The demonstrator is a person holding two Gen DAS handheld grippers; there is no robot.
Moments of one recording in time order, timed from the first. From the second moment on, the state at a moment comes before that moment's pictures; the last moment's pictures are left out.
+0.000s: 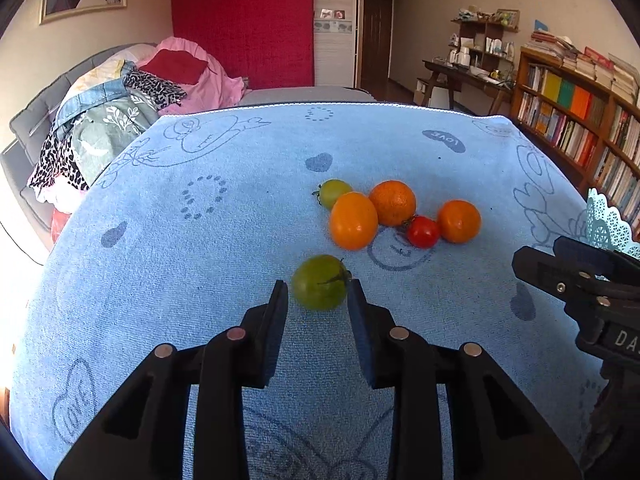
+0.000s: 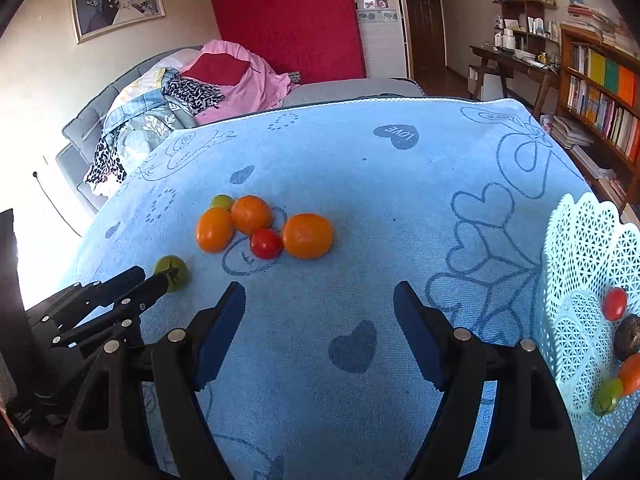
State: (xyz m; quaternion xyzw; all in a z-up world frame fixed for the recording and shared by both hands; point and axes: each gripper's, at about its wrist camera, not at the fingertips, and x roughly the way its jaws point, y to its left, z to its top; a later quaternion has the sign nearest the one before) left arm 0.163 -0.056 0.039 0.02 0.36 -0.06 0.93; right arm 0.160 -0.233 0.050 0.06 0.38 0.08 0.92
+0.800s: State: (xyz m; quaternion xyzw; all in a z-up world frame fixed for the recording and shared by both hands) left arm 0.170 -0.055 0.026 -0.03 0.40 -0.11 0.91; right arm 0.239 -0.228 0.017 0.09 0.41 0.09 0.90
